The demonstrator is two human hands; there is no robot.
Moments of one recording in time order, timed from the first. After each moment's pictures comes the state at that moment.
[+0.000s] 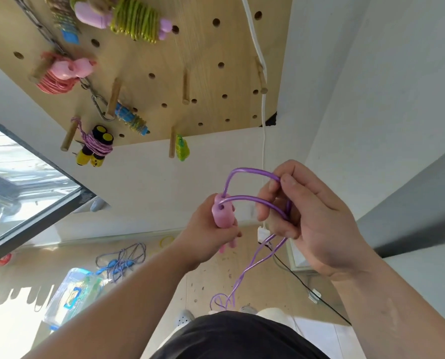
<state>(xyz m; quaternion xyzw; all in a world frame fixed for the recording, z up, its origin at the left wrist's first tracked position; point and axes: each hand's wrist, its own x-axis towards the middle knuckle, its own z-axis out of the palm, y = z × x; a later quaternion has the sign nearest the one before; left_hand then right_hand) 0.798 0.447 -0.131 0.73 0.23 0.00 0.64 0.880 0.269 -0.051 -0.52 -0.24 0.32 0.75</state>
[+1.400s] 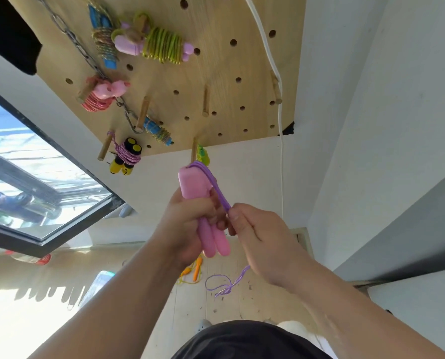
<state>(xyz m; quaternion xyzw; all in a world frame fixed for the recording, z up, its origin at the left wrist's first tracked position) 0.781 0.447 -0.046 0.52 0.25 0.15 0.81 0.847 0.313 -0.085 -0.74 -0.40 0.20 0.50</state>
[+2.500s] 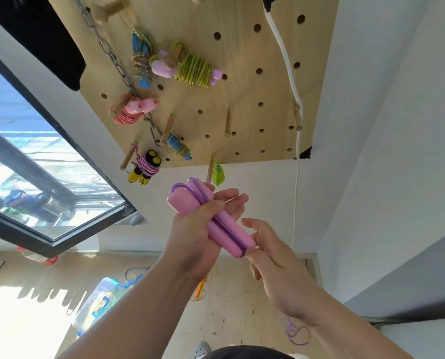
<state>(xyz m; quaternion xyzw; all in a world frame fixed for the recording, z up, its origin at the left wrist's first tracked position) 0.781 0.445 -0.034 0.42 0.26 0.28 0.82 0.846 0.311 -0.094 -0.71 -0.35 0.32 0.52</state>
